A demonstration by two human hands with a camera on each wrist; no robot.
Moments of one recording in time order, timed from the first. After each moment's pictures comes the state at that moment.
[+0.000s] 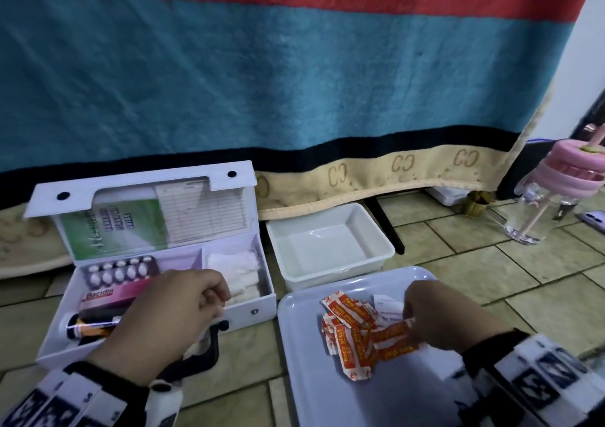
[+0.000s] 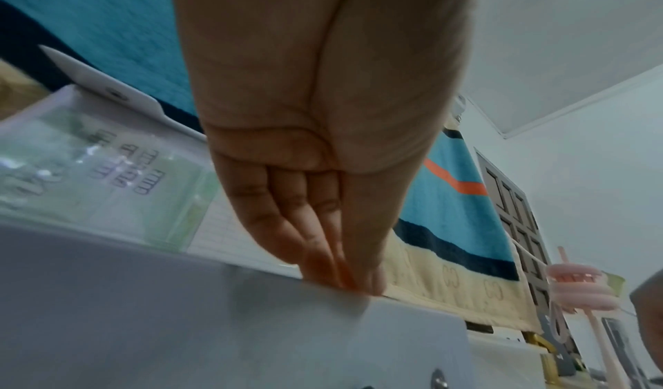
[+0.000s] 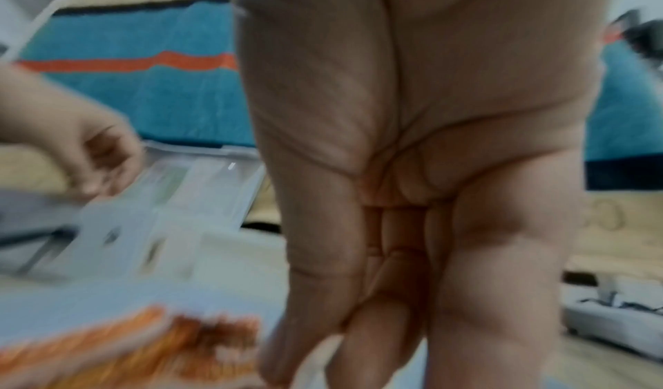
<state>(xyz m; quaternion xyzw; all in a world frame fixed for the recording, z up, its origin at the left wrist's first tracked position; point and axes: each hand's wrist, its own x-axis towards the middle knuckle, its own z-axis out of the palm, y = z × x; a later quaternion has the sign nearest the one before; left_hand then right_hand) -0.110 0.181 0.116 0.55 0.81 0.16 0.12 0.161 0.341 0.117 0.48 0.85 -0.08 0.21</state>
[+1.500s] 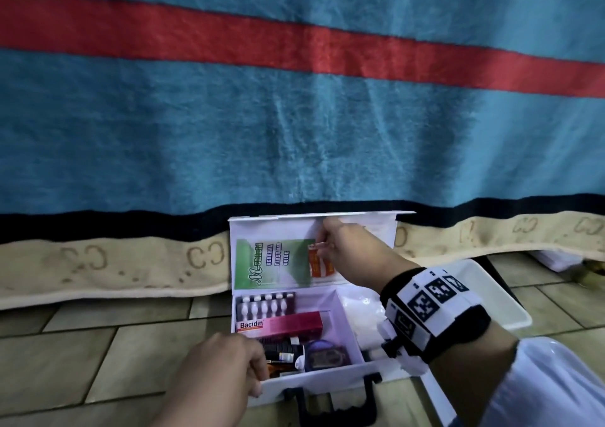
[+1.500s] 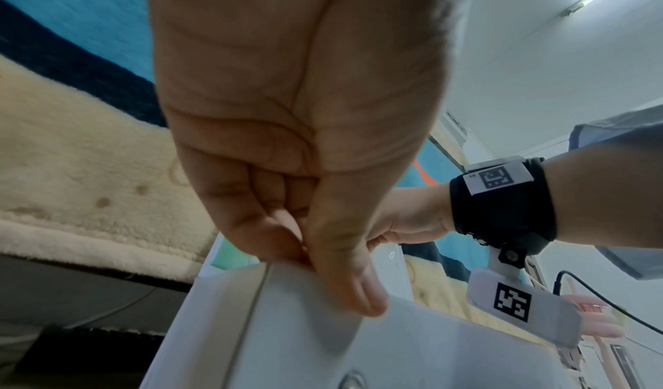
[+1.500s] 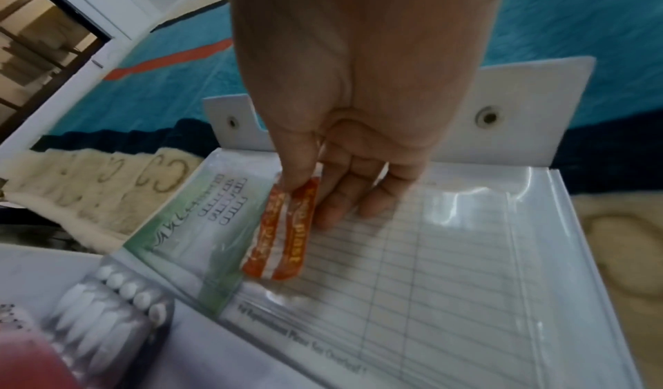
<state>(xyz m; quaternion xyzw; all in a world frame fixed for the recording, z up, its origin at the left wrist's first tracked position) -0.235 0.093 0.096 0.52 0.82 0.17 0.16 -0.135 0.297 0.163 0.28 0.94 -0.15 -0.10</state>
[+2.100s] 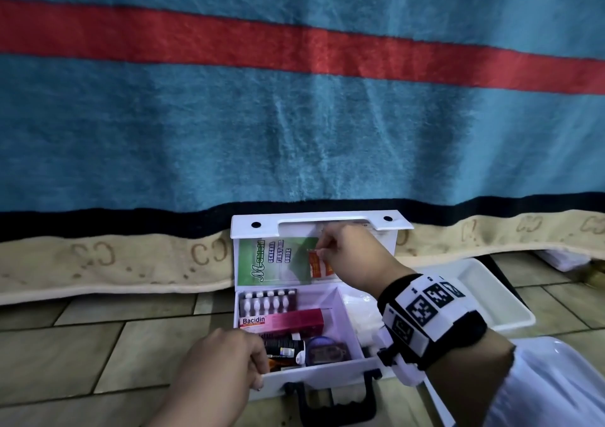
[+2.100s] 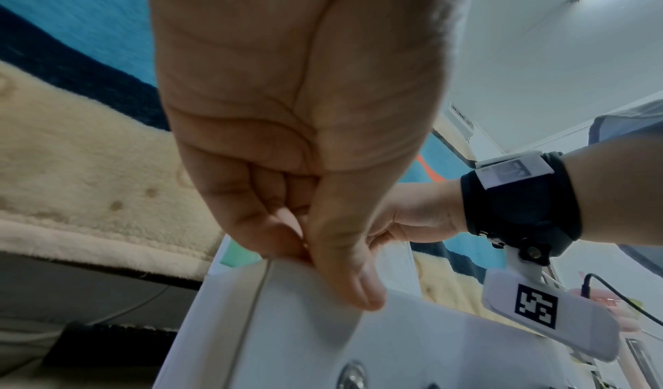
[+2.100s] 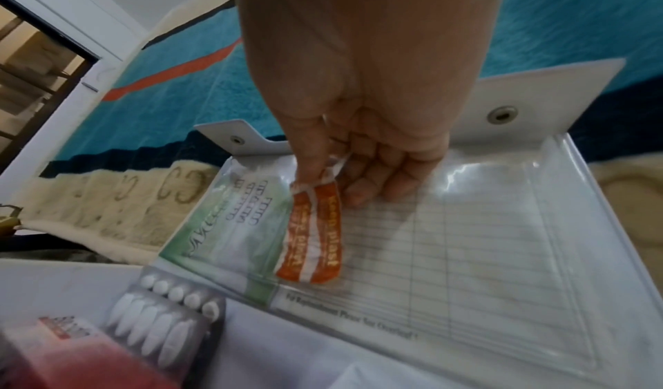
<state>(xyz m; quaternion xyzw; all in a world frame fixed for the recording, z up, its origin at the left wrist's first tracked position) -0.232 0.093 0.099 0.53 0.82 0.16 0.15 -0.133 0.287 0.160 0.31 0.92 -0.21 -0.13</state>
